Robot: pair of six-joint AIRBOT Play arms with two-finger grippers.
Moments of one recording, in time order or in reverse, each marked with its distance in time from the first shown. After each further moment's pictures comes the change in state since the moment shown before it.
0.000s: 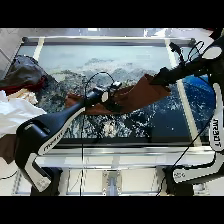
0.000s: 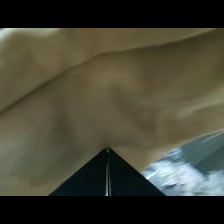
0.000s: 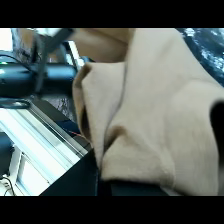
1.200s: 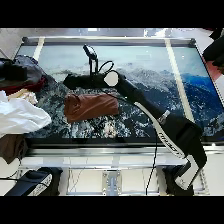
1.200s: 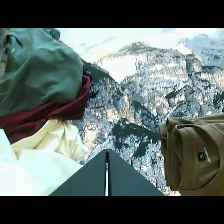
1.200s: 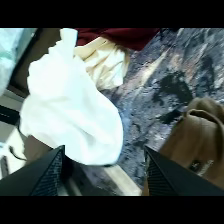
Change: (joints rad) left arm 0.497 0.901 0.013 0.544 -0.422 -0.012; right arm 0.770 -0.263 0.186 -0.048 -0.889 0.198
